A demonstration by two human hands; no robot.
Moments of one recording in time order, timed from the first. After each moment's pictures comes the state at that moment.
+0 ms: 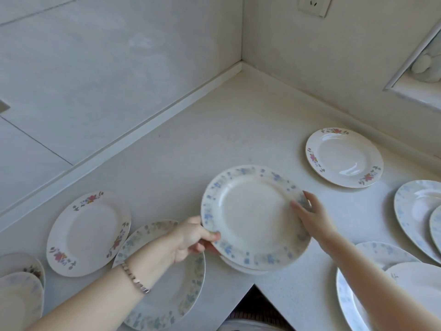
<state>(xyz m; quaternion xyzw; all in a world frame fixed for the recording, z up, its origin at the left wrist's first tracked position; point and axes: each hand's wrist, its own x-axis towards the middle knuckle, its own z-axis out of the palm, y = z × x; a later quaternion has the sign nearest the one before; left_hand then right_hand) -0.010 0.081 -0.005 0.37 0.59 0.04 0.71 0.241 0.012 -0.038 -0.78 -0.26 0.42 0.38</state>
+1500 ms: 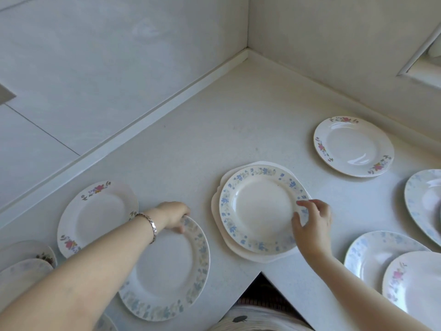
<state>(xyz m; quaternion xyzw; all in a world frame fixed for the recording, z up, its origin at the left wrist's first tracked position) -0.067 0.148 -0.071 0.79 0.44 -0.38 0.21 0.198 -0.020 -0.070 -0.84 -0.36 0.22 0.33</state>
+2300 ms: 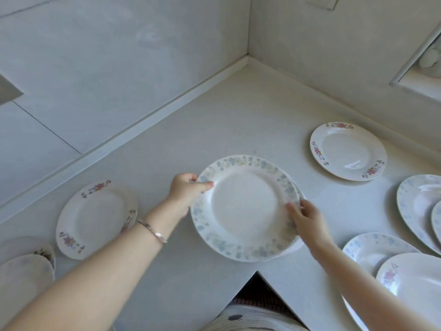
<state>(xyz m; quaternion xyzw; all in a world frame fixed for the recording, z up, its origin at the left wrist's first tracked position) -0.013 0.129 -0.021 0.49 0.66 0.24 0.51 0.203 -0.012 -0.035 -0.77 -0.27 0.41 0.41</state>
